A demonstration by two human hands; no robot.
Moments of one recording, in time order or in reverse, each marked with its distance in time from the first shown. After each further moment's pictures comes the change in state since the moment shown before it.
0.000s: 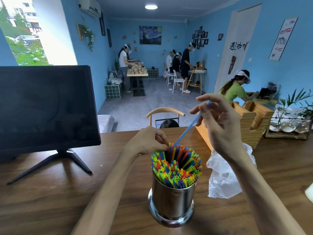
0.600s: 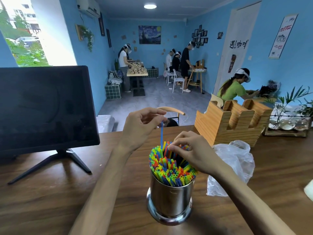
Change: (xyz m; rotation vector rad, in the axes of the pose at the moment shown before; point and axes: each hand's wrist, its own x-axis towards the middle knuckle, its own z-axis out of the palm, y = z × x) left_hand -0.019 0.025 -0.011 -0.475 0.416 0.352; right_hand -0.045 0.035 0.018 -0.445 -0.514 0.241
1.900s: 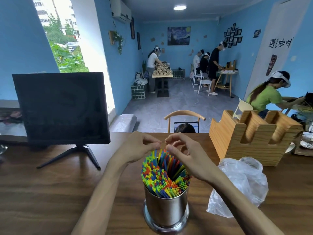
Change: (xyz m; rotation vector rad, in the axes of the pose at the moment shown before) left_hand -0.013 -0.011 0.003 0.467 -0.143 -0.430; right_hand 0.018 0.020 -0.009 0.383 -0.073 -0.115
